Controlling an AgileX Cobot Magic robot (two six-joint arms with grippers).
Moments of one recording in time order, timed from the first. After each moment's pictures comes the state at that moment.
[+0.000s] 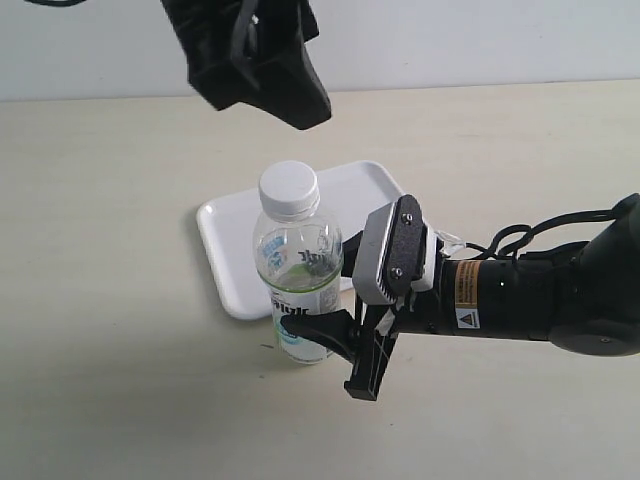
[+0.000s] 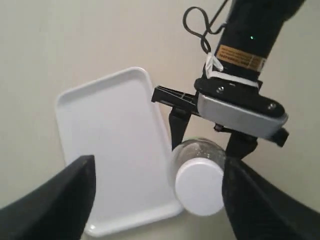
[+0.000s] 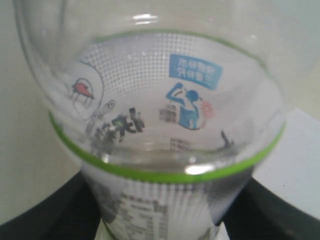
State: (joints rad) left arm -0.77 1.63 -1.71 -0.23 1.23 0.86; right arm 0.35 1.95 -0.54 -0.84 -1.01 0.09
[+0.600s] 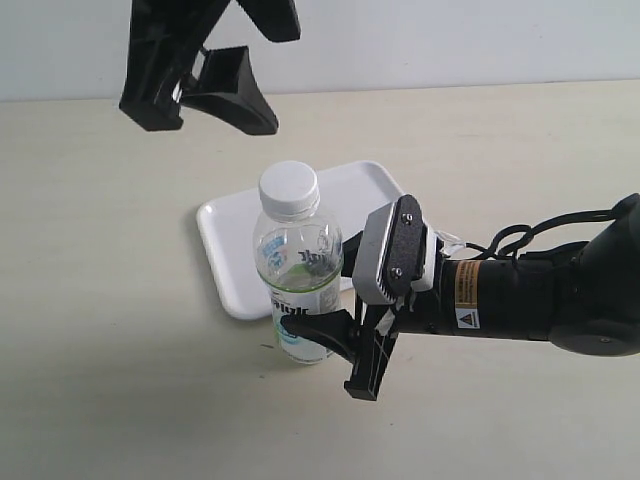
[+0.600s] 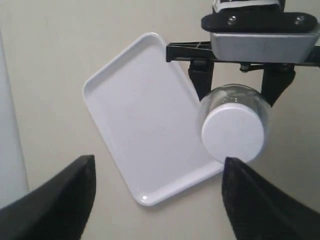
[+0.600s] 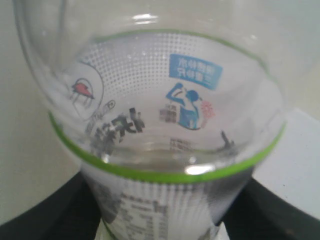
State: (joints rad) left arm -0.77 1.63 -1.68 -0.09 1.23 1.12; right arm 0.35 1.95 -0.54 -0.84 -1.01 0.09
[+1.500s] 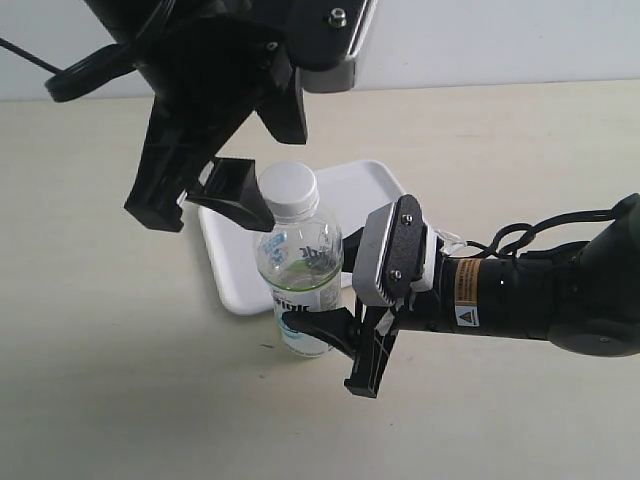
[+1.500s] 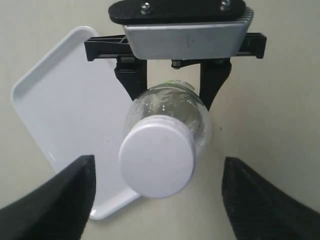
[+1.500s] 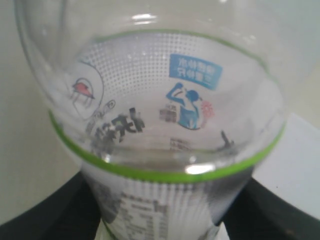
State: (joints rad) left arm -0.82 1.63 -1.54 -0.11 1.23 1.15; right arm 0.35 1.95 -0.54 -0.82 -1.00 0.04
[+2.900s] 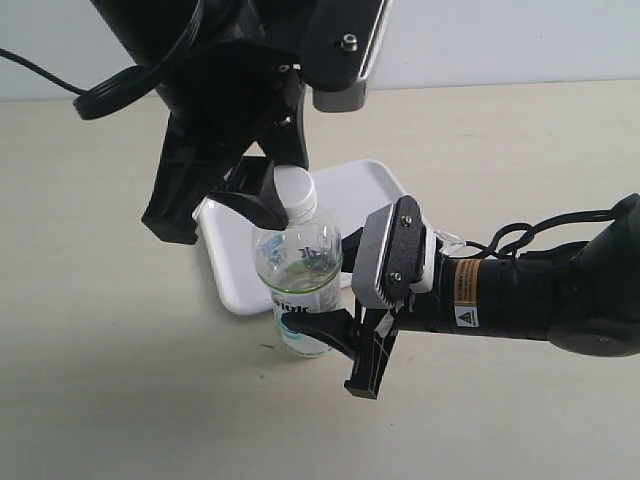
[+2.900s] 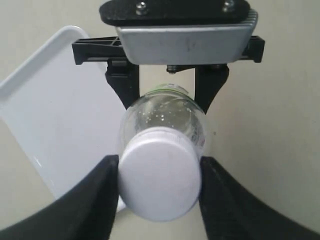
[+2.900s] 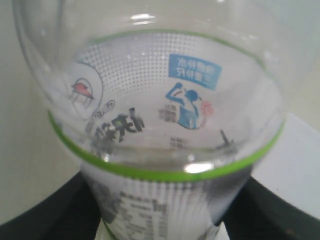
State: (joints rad) left arm -0.82 1.67 -1.53 -0.14 1.22 1.15; right arm 0.35 1.95 -0.54 -0.82 -1.00 0.03
